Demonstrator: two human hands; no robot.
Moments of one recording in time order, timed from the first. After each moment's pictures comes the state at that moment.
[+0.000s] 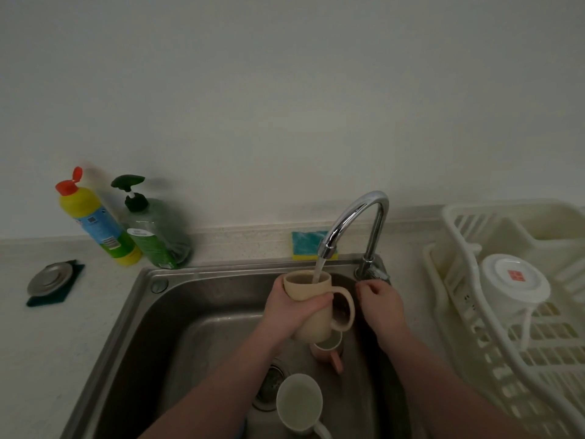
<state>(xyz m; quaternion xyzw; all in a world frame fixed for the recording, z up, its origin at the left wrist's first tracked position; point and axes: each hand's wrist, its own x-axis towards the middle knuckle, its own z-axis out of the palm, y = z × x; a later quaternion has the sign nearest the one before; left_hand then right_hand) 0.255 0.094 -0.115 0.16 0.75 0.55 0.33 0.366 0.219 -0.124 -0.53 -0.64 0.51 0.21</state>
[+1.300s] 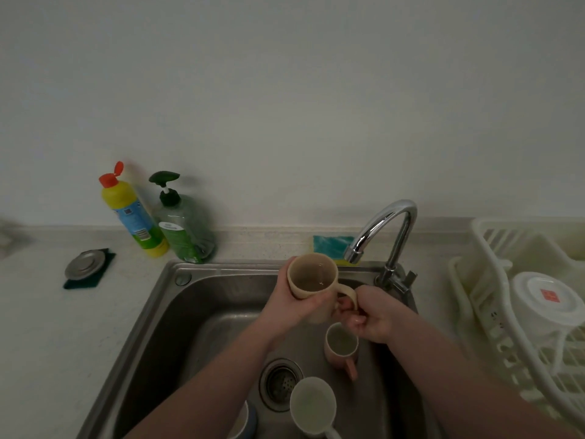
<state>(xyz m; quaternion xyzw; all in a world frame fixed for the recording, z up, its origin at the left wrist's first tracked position) 0.233 0.070 -0.104 0.26 0.66 0.62 0.33 0.327 0.211 -0.099 -0.43 -0.30 0.85 -0.06</state>
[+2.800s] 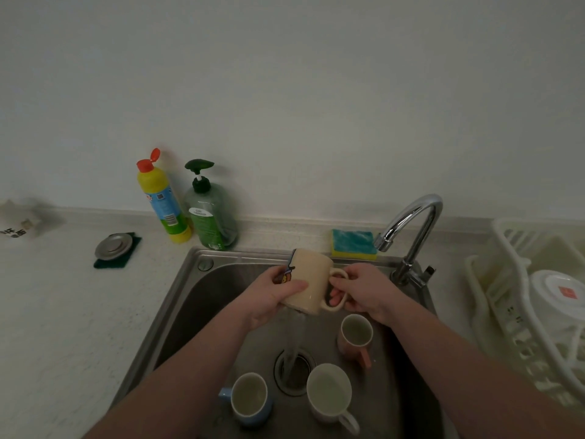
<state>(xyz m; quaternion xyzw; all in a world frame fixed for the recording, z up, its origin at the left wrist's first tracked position) 0.188 0.011 -0.094 0.10 0.61 0.64 0.47 0.309 0.165 -0.071 -0.34 -0.68 0.65 -0.01</state>
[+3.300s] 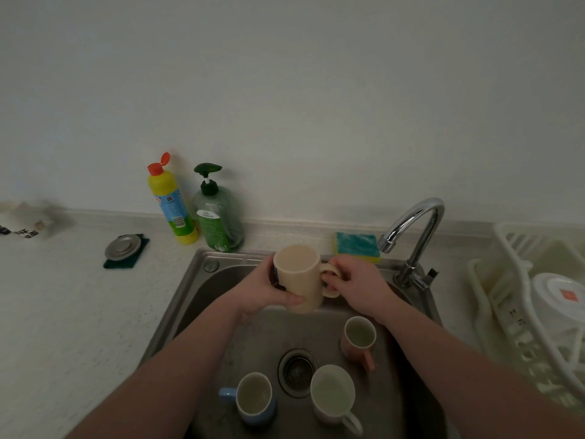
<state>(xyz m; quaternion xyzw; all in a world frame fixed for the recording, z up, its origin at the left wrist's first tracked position) 0.171 -0.009 -0.083 0.26 0.67 0.57 0.40 0.303 0.154 -0.062 -0.19 -0.91 0.37 0.10</state>
